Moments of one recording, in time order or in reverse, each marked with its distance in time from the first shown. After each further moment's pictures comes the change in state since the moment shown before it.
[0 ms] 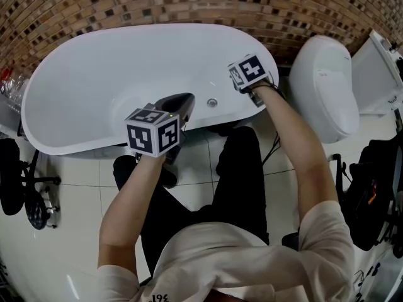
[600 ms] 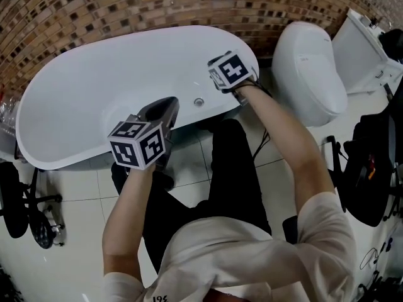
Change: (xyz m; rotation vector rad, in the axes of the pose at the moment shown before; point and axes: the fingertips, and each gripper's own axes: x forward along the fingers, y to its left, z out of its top) left arm -0.025 -0.030 0.011 0.028 -0.058 -0.036; right arm -0.056 0.020 0.012 -0.009 -0.093 -0.043
